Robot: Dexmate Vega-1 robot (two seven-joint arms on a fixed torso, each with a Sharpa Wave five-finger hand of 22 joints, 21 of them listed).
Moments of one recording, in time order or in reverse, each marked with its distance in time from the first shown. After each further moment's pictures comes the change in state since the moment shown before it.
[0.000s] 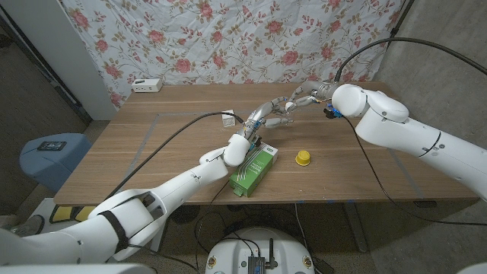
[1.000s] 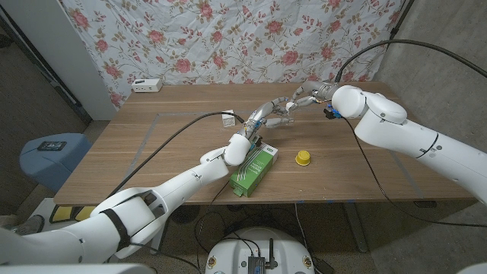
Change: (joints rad) left arm -0.007 -0.007 0.006 0.015 -0.005 -0.008 -0.003; left_hand -0.004 0.003 0.009 -0.001 -0.004 0.011 -0.010 0.000 0.000 0.001 0.001 0.003 0.000 0.000 0.000 0.001 0.000 0.000 0.000 0.000 0.000; right arm -0.021 0.010 0.016 0.021 0.001 0.018 -0.029; right_hand 0.032 0.001 0.011 0.003 -0.013 0.065 -0.007 0.035 0.019 0.022 -0.003 0.000 0.000 0.025 -0.004 0.007 -0.005 0.021 -0.011 0.000 0.000
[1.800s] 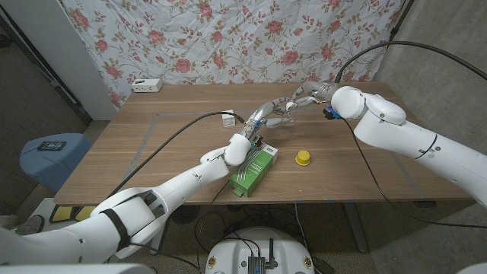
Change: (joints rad) left arm 0.000 0.001 0.001 -0.005 0.001 0.001 -0.002; left_hand -0.007 -0.002 0.009 0.001 0.001 0.007 -0.007 0.000 0.000 0.002 0.002 0.001 0.000 0.000 0.000 0.000 0.000 0.000 0.000 0.000 0.000; right arm -0.008 0.009 0.003 0.006 0.006 -0.002 -0.023; right_hand -0.003 -0.005 0.006 0.006 -0.005 0.062 0.002 0.040 0.014 0.025 0.007 0.000 0.000 0.024 -0.005 0.004 0.003 0.020 0.002 0.000 0.000
